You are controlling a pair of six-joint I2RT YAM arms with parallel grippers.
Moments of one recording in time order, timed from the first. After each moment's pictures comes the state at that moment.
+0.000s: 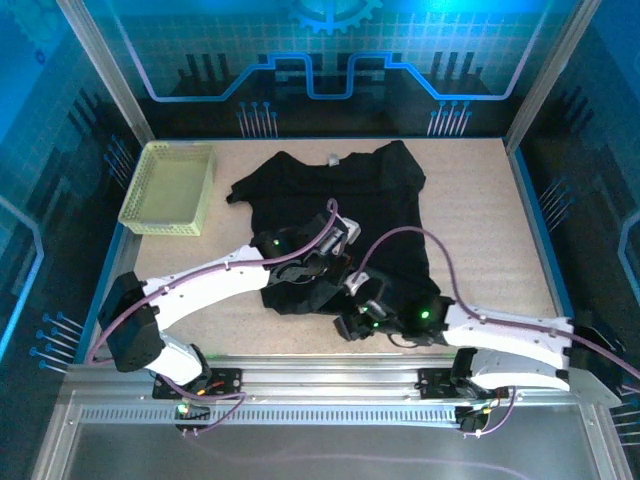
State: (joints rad) left arm -0.91 1.51 1.22 -0.60 -0.01 -0.41; right arm 1.14 1.11 0.60 -0.37 0.12 0.52
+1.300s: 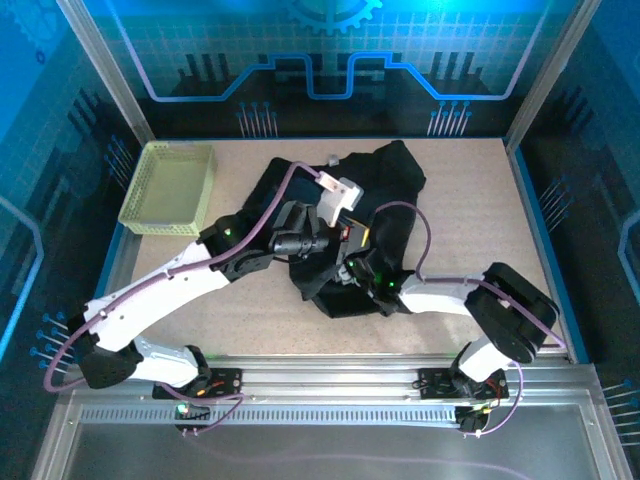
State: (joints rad) left arm -0.96 1.36 1.51 -0.60 0.13 -0.42; right arm 0.81 1.58 0.67 0.30 0.33 0.31
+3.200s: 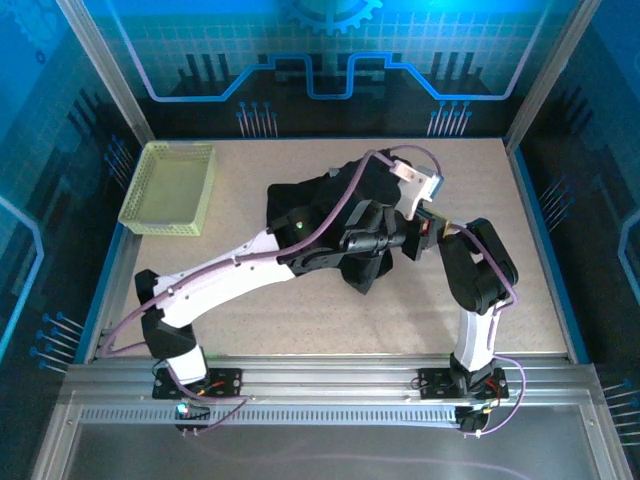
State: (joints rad) left arm -1.14 1.71 1.91 -0.50 0.03 -0.51; right arm 0.52 1.90 1.21 0.09 0.10 0.59
